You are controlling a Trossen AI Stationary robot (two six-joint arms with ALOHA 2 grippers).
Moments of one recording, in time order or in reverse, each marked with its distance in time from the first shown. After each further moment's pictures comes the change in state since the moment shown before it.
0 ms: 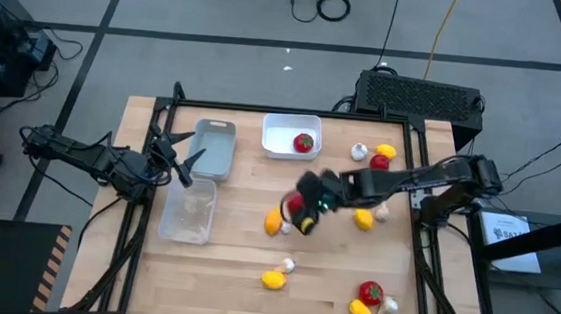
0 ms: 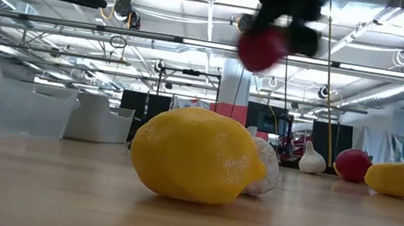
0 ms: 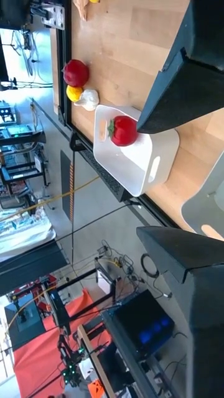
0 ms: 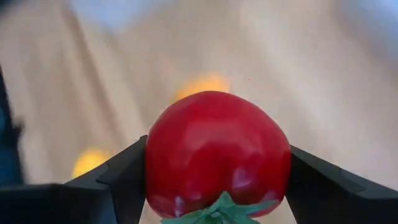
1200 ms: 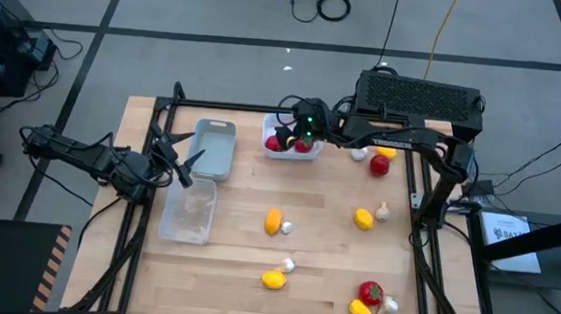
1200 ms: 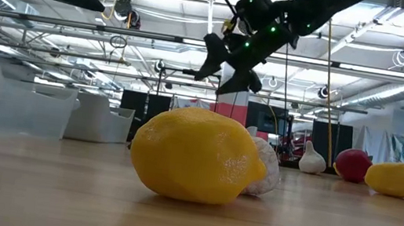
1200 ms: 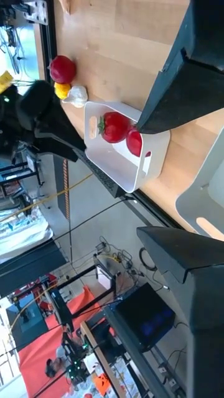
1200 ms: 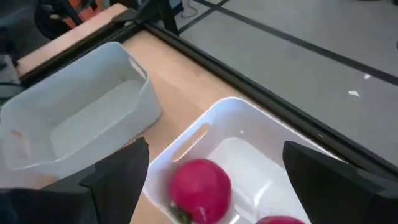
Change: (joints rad) left arm 0.000 0.000 0.001 -0.044 -0.004 0.025; right arm -0.516 0.191 0.000 0.494 -0.023 -0.247
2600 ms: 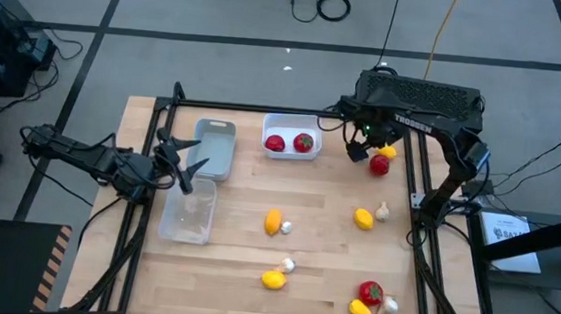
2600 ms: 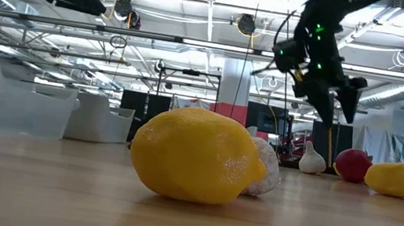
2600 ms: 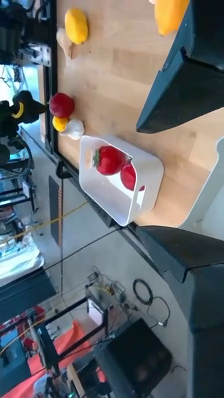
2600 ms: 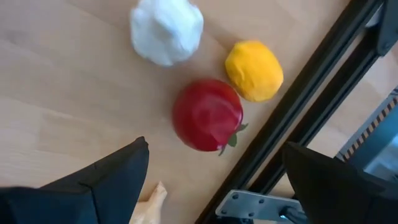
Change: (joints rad) left arm 0.000 0.024 0.000 -0.025 0.123 -0.112; right arm -0.265 -0.066 0.048 -1.335 0.048 0.083
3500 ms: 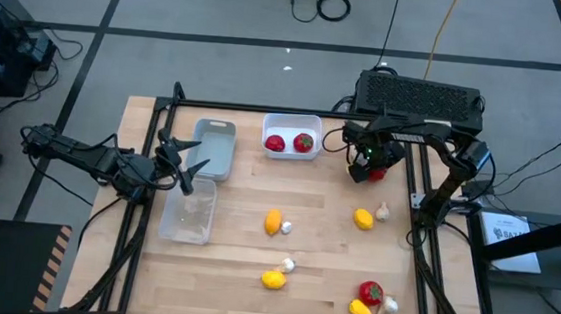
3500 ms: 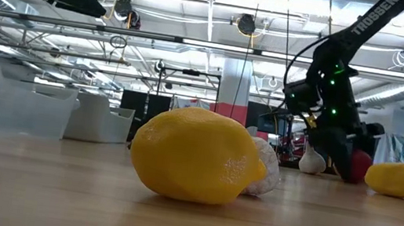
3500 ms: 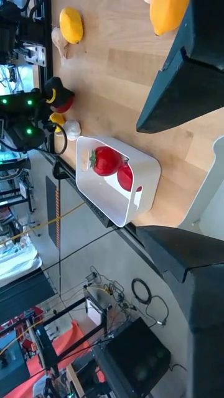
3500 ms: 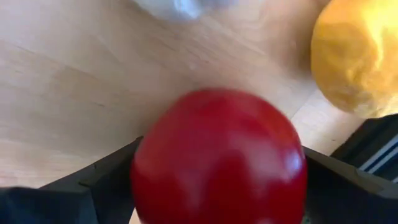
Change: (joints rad) left arm 0.000 0.011 0.000 -0.004 0.001 -0.004; right arm -0.014 0.000 -0.408 0.396 -0.074 -0.036
